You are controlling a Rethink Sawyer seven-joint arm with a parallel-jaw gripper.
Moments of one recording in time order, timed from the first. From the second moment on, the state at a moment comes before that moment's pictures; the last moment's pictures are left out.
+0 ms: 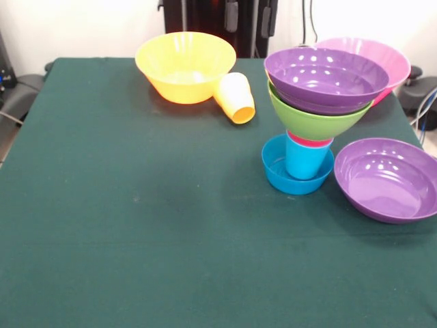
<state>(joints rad) -0.35 -1.01 0.18 1.89 -0.20 0.43 2.34</state>
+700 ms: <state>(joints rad) -0.42 -1.08 0.26 2.00 -0.21 0.43 2.34</state>
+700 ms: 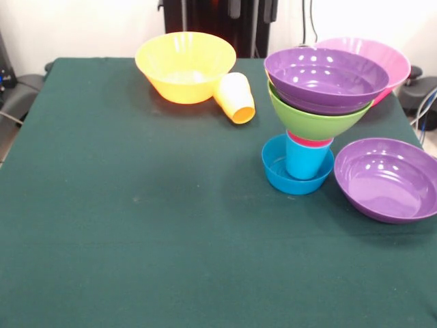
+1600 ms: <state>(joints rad) -0.52 -1.11 0.33 2.07 -0.30 0.42 2.34</state>
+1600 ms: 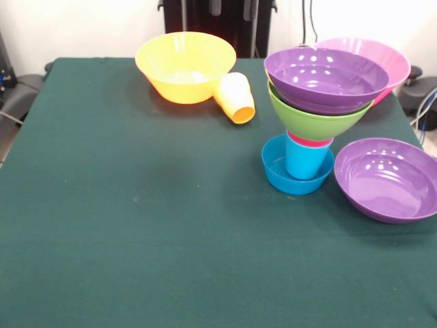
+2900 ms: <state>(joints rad) -0.71 -1.10 0.49 2.07 -0.42 0.42 2.34</state>
